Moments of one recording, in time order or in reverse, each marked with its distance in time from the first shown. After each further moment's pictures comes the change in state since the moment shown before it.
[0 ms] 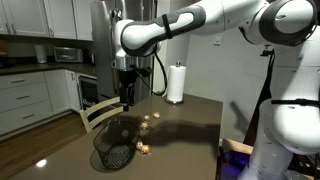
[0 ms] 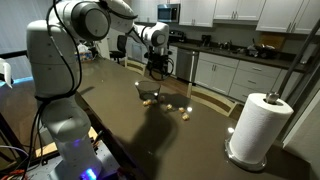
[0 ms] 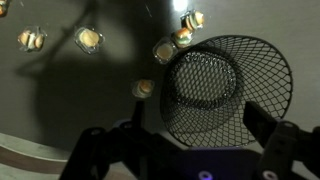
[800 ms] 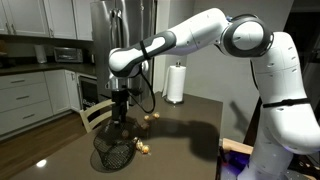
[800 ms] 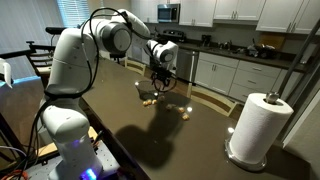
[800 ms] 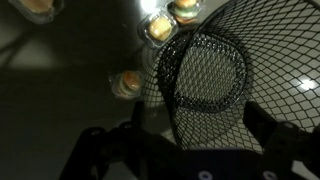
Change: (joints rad) arm -0.047 0.265 0.020 0.128 0.143 0.039 -0.135
